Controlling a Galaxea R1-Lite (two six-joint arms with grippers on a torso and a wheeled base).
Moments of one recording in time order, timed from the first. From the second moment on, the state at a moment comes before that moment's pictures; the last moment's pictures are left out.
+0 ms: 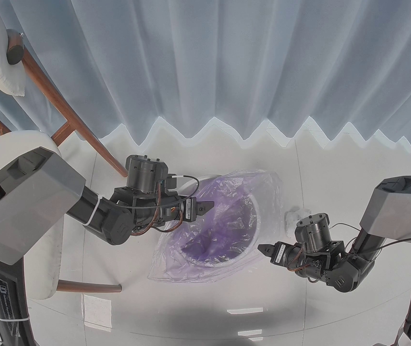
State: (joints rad) left arm -0.47 2.22 -1.18 -0.58 -0.17 -0.20; right arm 0.53 2.22 -0.65 -0.87 -0.13 0.69
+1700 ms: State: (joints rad) left arm -0.32 2.27 -1.28 -0.58 0.00 -0.45; right arm 0.54 2.25 -0.62 -0.96 -0.16 0.69
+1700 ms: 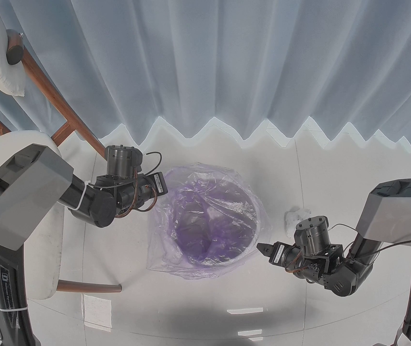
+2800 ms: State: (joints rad) left arm -0.38 1.64 -0.56 -0.60 -0.11 -0.52; right arm 0.43 2.18 -0.85 -1.13 0.15 0.42
